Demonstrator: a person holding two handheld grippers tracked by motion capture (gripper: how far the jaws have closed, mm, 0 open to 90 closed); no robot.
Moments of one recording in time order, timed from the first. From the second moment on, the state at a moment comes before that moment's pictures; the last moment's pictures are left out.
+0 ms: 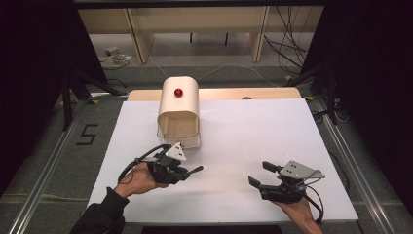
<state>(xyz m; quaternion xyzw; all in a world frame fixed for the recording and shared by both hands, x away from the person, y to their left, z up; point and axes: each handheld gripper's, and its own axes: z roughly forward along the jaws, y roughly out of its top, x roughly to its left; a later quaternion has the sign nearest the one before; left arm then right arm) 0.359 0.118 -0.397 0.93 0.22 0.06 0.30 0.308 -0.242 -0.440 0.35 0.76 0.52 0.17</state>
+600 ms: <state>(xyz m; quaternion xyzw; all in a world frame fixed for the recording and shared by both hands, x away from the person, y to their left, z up) 0.353 0.116 -0.379 0.91 0.22 0.09 0.34 0.308 -0.243 -0.440 0.35 0.76 0.52 0.17</state>
